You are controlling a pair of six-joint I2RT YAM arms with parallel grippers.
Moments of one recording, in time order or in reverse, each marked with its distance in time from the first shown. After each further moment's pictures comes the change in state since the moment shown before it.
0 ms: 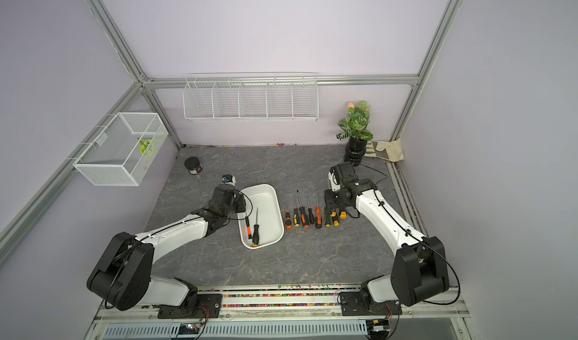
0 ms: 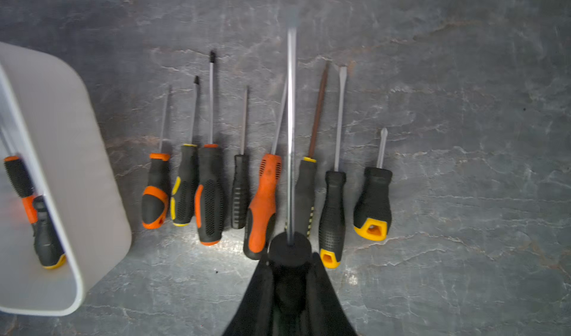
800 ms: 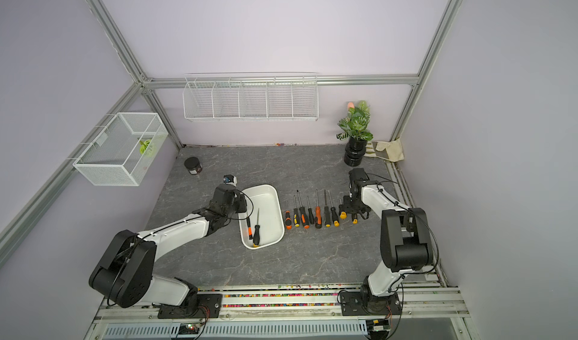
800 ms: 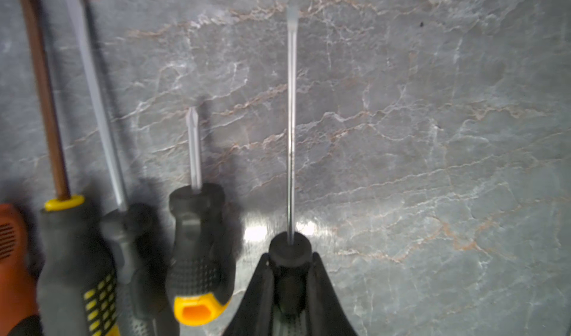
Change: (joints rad) left arm 0.000 0.018 0.001 0.015 0.023 0.000; right arm -0.201 0.244 -0.055 0.093 0.152 -0.090
